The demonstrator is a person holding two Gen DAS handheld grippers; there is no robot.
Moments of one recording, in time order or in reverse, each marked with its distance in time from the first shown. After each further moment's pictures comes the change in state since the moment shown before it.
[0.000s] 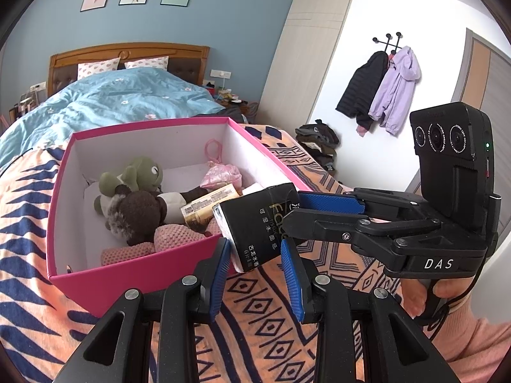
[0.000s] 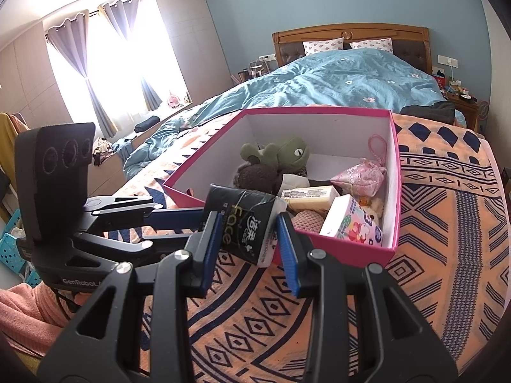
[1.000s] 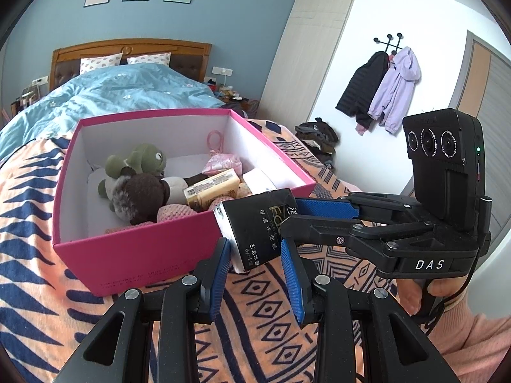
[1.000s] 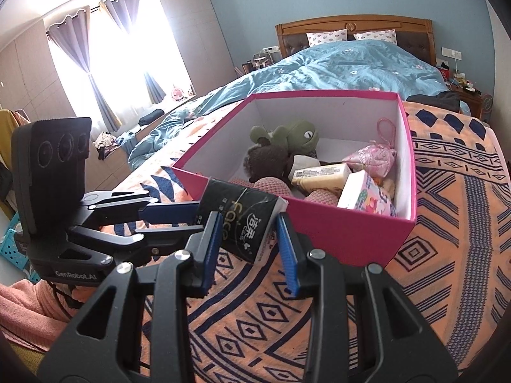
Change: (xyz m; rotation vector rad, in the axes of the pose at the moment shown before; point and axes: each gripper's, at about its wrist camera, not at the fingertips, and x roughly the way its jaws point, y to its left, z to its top) left arm -0.009 0.001 -0.013 -0.012 0.008 -0.006; right arm 0.004 0.010 -0.016 0.010 0.033 0.020
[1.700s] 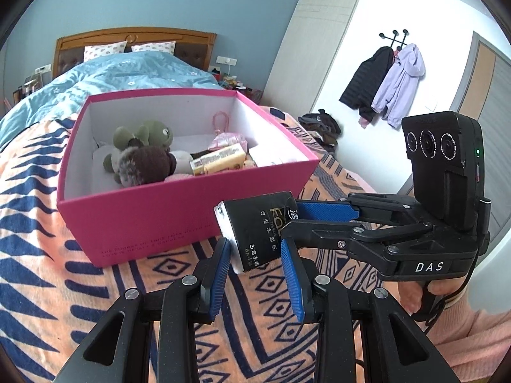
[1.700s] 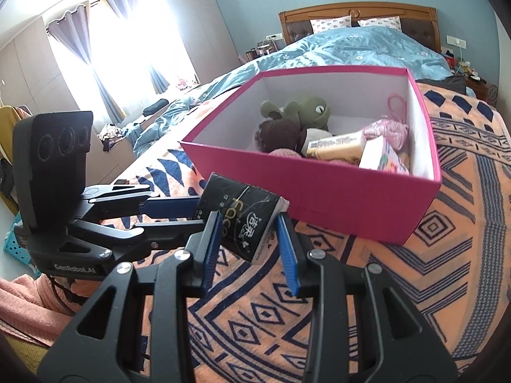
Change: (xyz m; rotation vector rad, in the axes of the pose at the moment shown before) left arm -0.005 0.005 -0.021 -0.027 0.042 0.005; right arm 0.011 0.009 -0.023 0.014 0.050 0.028
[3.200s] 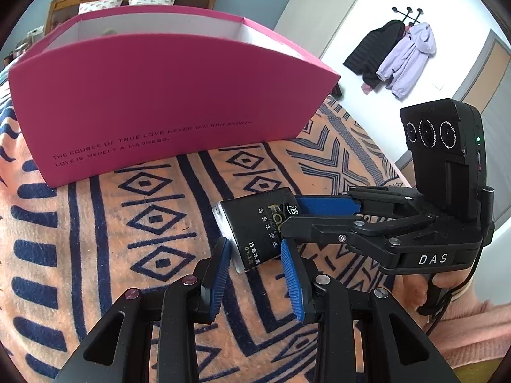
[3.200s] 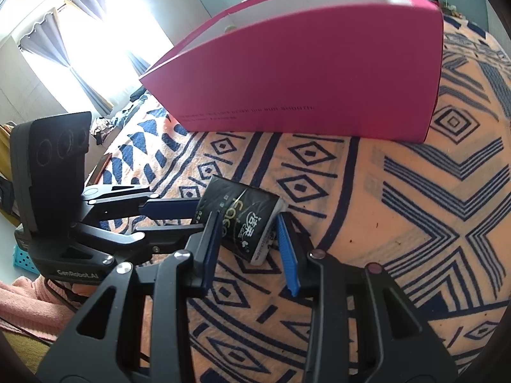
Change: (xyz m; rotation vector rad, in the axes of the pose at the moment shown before) left arm 0.053 0.013 -0.060 -0.062 0.192 -0.051; right arm 0.041 -0.024 -0.061 0.158 0.151 0.007
